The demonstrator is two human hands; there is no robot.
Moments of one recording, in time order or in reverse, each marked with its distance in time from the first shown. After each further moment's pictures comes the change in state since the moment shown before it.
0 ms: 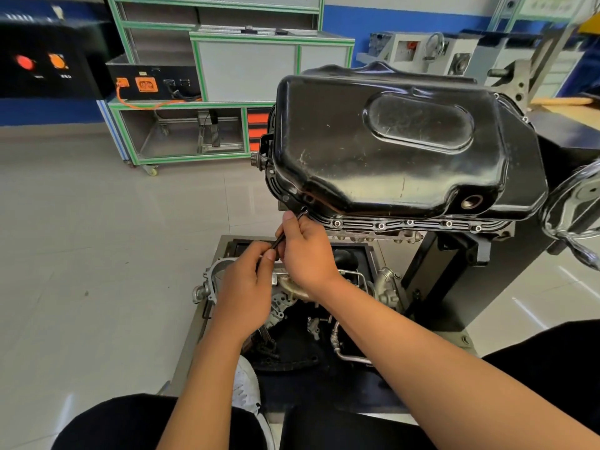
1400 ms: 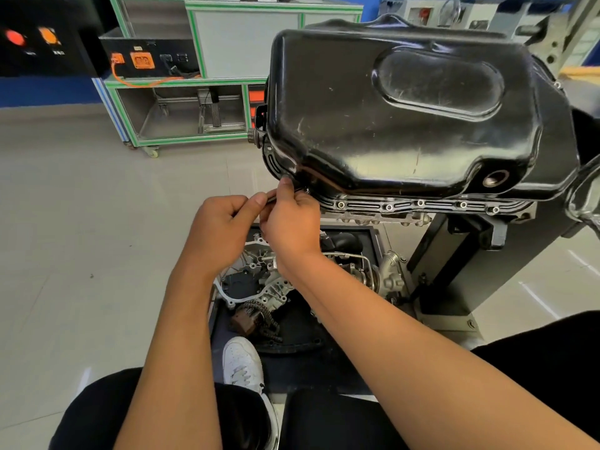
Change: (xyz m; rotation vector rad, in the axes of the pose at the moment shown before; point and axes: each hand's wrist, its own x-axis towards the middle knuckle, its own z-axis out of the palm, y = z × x) left_hand 0.054 0.005 -0.035 -0.013 -0.001 0.010; right_hand 0.008 -0.012 0.033 0.379 0.140 0.162
